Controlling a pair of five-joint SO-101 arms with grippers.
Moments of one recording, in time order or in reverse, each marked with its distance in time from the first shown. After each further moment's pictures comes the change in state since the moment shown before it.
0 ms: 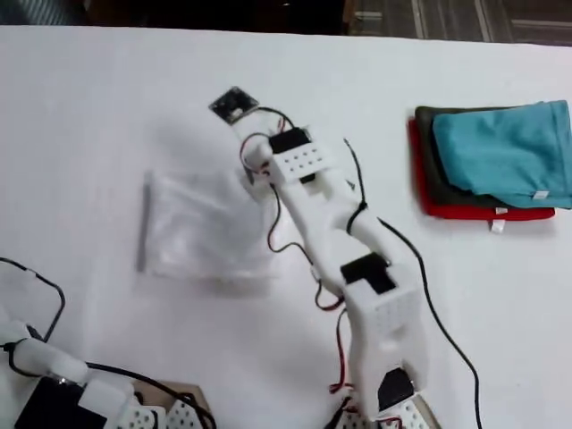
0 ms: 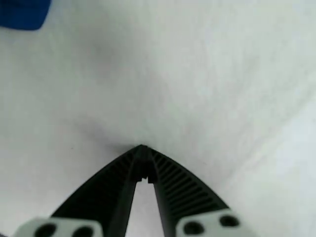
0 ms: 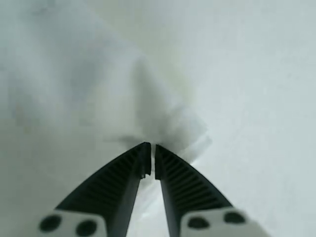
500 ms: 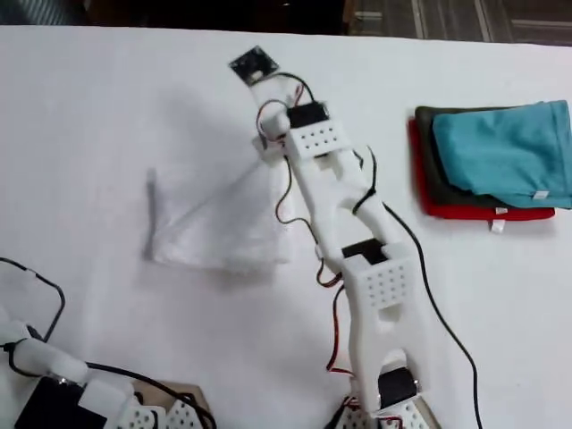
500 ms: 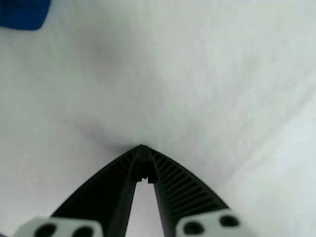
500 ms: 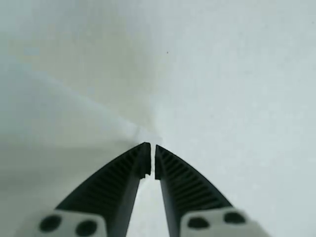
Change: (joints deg) left arm 0.0 0.0 0.0 0.0 0.0; right arm 5.0 9.1 -27.1 9.1 0.0
